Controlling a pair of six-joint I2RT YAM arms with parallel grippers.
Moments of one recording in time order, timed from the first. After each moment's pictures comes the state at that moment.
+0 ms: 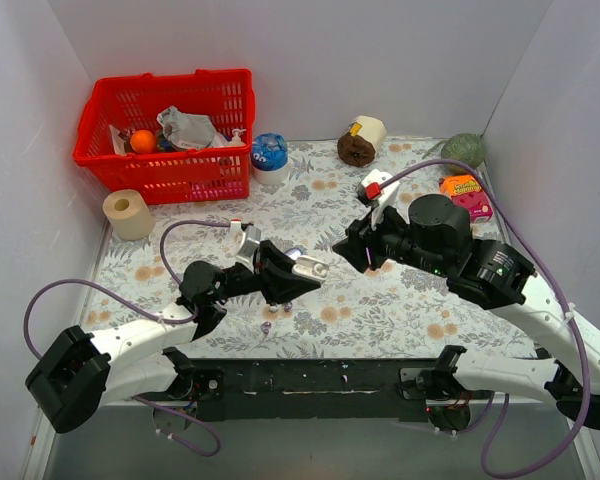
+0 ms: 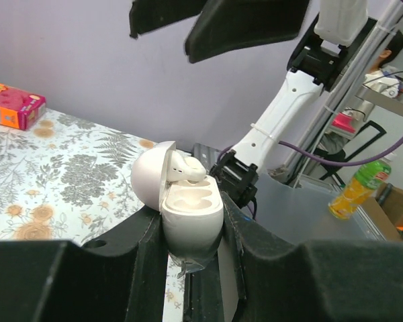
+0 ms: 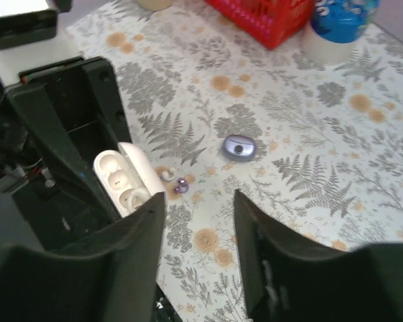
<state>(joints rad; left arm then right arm) -0.77 1.07 0.39 1.09 0.67 -0.63 0.95 0.98 1.31 -0.69 -0.08 0.09</state>
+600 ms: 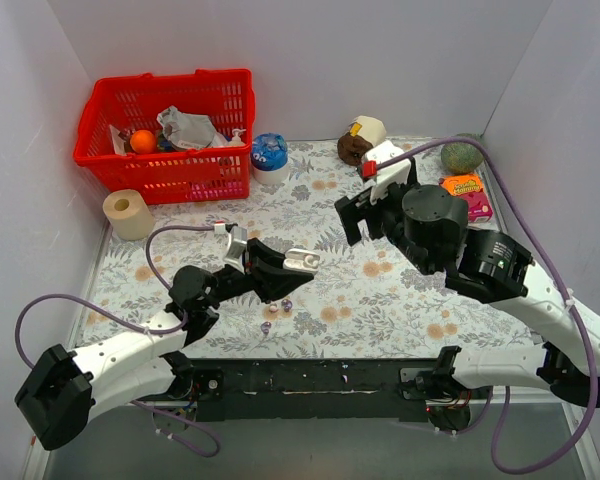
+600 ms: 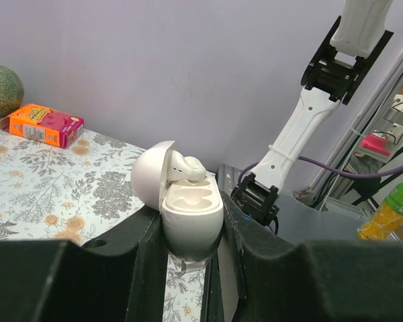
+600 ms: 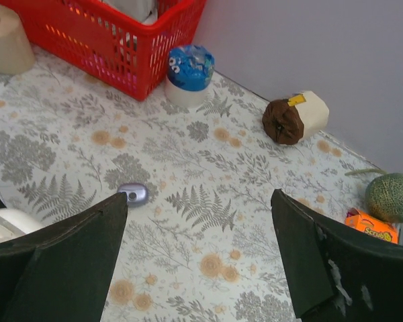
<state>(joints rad) -0.77 0.96 0.38 1.00 0.55 -0.56 1.13 1.09 1.51 -0.70 0.58 -0.07</state>
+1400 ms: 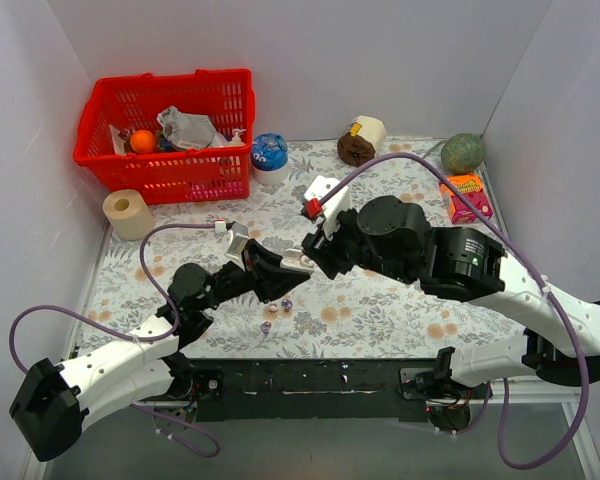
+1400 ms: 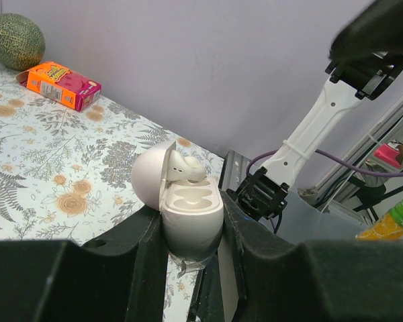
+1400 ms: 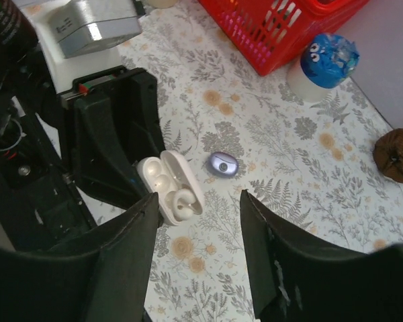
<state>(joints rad) -0.77 0.84 0.39 0.74 0.46 -0.58 1.28 1.23 1.69 -0.85 0.32 -0.06</state>
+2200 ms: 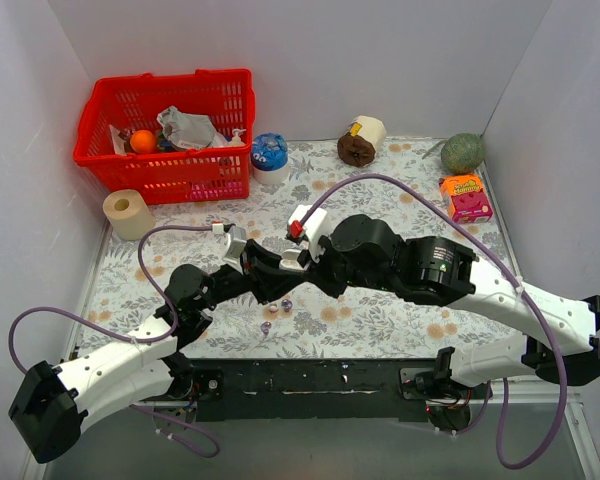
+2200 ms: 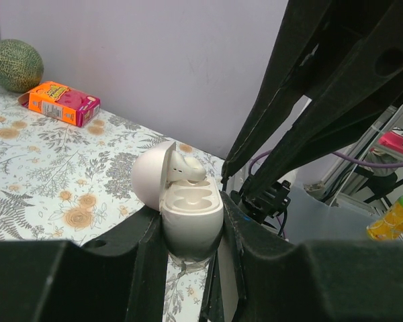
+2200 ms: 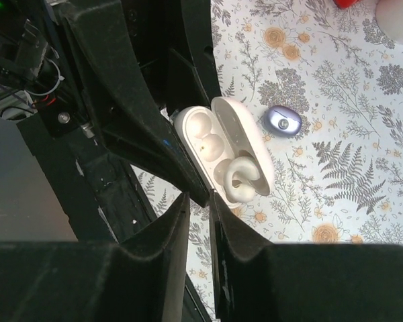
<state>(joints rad) -0.77 0.83 0.40 0.75 0.49 -0.52 1.30 1.25 1.55 -0.88 0.16 0.07</state>
